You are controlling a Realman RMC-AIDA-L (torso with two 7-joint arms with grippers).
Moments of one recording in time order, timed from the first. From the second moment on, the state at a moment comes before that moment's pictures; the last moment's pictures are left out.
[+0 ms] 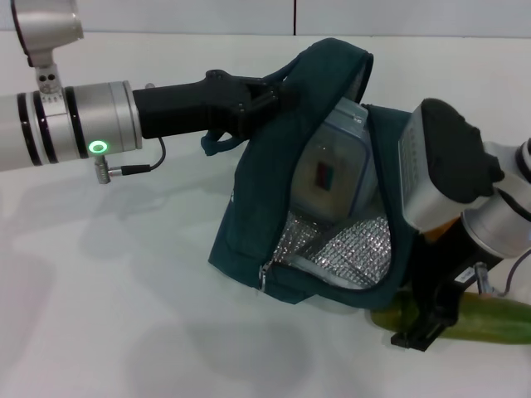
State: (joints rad) left arm -0.89 -2.08 2.85 -0.44 -0.43 1.64 -1.26; right arm 0.70 2.02 -1.71 -1.21 -2.31 -1.57 2.15
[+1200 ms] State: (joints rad) left arm -0.89 -2.08 2.85 -0.44 -0.44 1.64 -1.26; right arm 0.69 2.02 -1.66 -1.21 -2.25 -1.59 2.13
